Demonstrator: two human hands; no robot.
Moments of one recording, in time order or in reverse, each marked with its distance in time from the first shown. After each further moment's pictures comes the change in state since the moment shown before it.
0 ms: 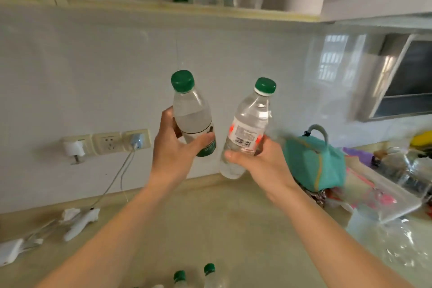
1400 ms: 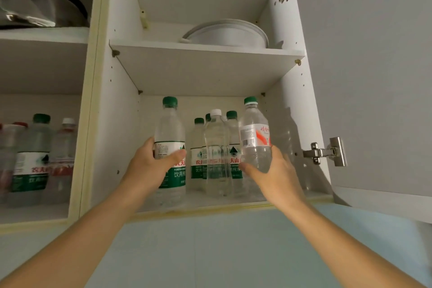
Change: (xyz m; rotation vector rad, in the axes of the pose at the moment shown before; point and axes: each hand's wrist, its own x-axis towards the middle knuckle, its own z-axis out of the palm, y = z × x) left_hand 0.246 0.196 -0.059 0.202 0.122 0.176; right_hand 0.217 -0.226 -0.036 -0.408 0.330 -0.487
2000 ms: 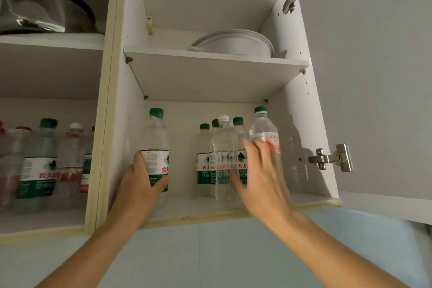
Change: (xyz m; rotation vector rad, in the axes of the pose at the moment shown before) left_hand -0.007 -0.043 -0.029 0.427 0.147 0.102; right_hand -0.020 -0.039 0.030 -0.319 0.225 -0.534
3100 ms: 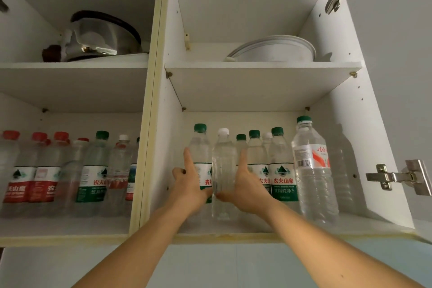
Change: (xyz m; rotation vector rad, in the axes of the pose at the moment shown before) left_hand 0.038 0.011 0.015 0.136 -0.173 -0.088; right_hand 0.056 -0.050 0.094 0.523 -0.607 0.271
